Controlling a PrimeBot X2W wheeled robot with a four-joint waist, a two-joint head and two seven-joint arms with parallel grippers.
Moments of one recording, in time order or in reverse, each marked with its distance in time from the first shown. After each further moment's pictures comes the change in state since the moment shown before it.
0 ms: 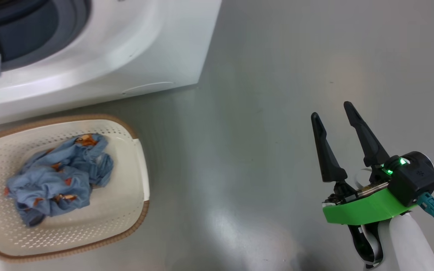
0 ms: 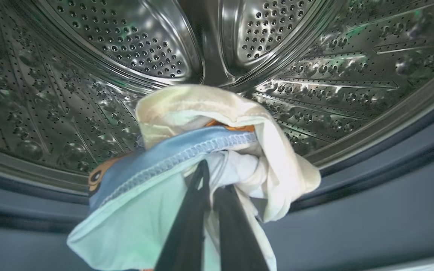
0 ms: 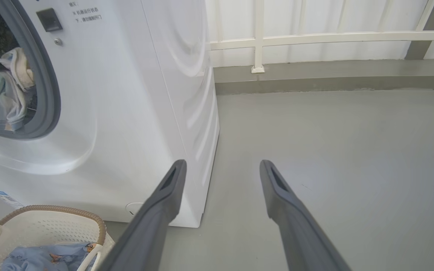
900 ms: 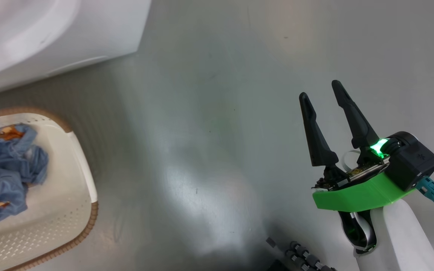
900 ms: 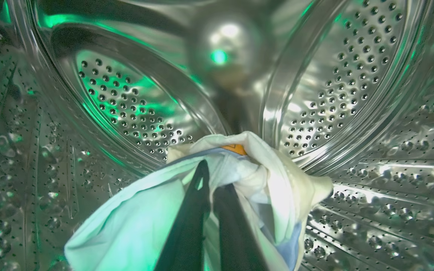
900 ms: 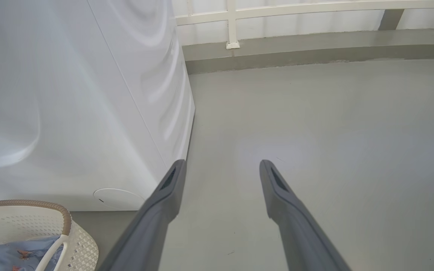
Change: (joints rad) left arm -0.440 0.076 0.028 0.324 0.181 0.037 -0.387; right arm -0.083 0.005 0.061 -0.005 0.086 0.000 0.000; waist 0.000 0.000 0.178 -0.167
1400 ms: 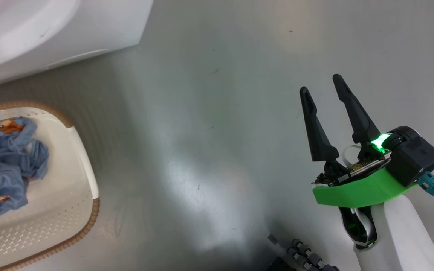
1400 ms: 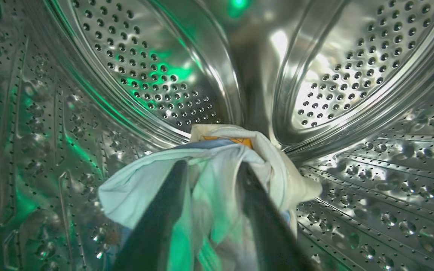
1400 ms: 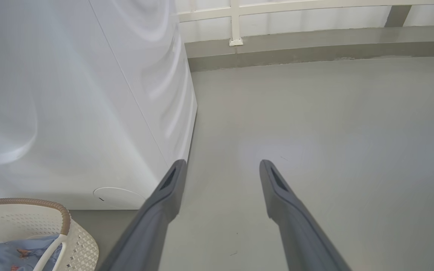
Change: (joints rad) left arm -0.052 -0.043 0.003 0.167 -0.045 -0.040 -0.026; right arm -0.021 0.000 -0.002 0.002 -0.001 0.000 0.000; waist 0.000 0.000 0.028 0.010
